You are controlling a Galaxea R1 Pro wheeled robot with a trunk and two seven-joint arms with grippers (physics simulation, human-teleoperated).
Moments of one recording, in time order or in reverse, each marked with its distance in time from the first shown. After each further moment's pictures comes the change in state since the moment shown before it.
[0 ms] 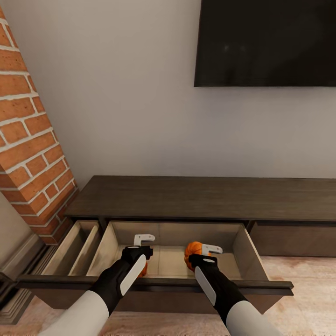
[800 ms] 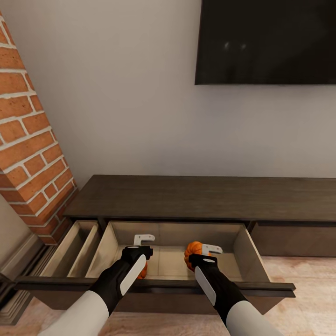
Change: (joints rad) left arm 0.000 0.000 0.000 -0.001 0.000 0.001 0.000; right arm 0.000 0.000 0.000 0.000 0.001 -0.001 -0.001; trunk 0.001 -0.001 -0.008
